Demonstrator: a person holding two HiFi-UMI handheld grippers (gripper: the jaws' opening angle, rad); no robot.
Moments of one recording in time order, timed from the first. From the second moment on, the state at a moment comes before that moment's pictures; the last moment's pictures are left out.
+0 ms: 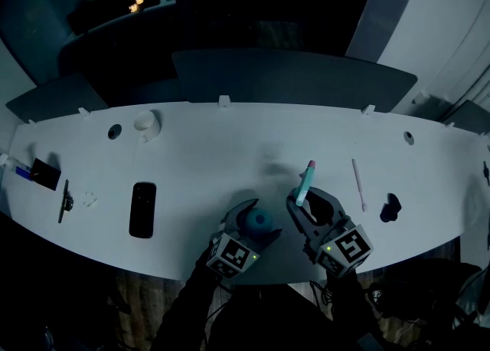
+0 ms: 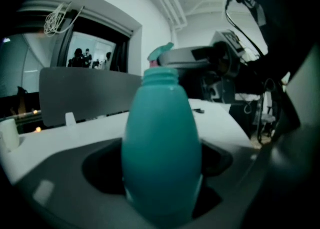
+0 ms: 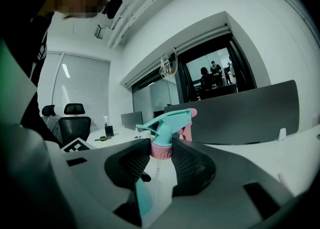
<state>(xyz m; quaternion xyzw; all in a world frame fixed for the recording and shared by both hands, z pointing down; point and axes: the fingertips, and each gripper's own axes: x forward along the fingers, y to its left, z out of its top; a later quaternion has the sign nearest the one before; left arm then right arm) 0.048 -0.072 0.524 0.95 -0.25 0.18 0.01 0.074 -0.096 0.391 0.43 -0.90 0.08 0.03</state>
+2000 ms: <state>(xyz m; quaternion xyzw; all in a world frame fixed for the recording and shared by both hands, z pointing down) 0.039 -0.069 0.535 0.94 -0.24 0.25 0.01 0.015 -0.070 0.315 0.30 -0.95 0.03 0.03</state>
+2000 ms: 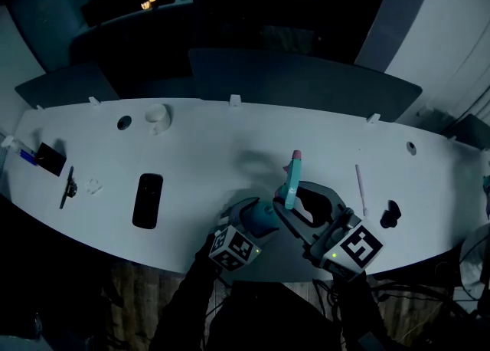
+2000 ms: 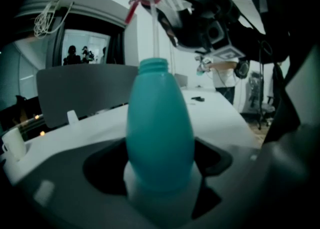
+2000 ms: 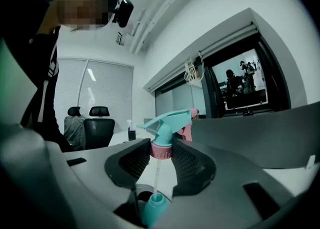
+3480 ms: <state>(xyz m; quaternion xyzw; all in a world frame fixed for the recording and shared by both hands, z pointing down) 0.011 -0.064 0.534 0.94 -0.24 0.24 0.02 -0.003 -0.066 0.426 0.31 -0.94 0.03 0.10</state>
